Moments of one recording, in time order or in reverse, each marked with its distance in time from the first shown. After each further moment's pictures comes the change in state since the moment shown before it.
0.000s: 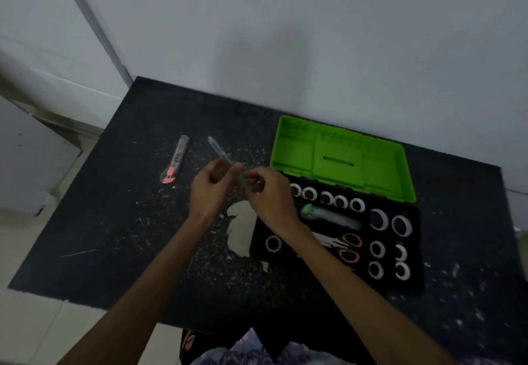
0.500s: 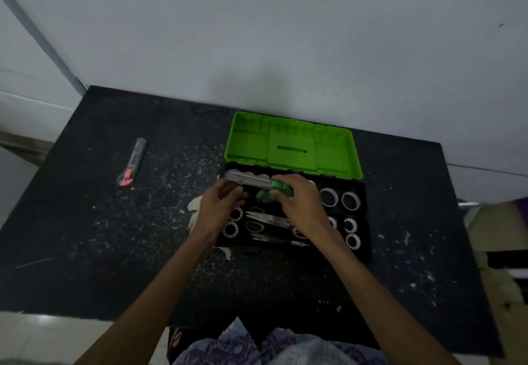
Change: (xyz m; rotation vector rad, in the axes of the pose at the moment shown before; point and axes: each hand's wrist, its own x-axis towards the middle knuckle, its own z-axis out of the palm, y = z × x) left_hand -0.060 -0.030 0.094 -0.123 -0.224 -0.089; right_hand -0.073 0.079 -0.123 -0.218 0.021 0.079
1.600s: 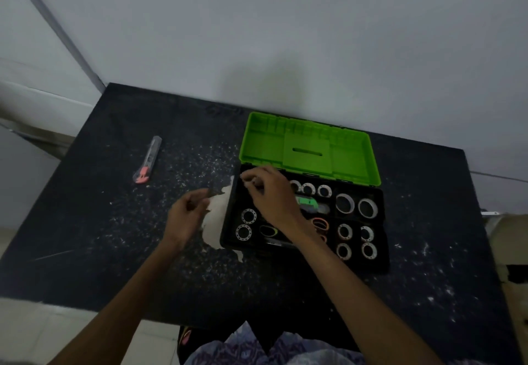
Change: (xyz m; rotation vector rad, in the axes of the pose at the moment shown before) left_hand 0.010 -0.029 -0.094 0.382 0.186 -0.015; right_hand 0.036 -0.039 0.055 0.138 -0.019 -0.201
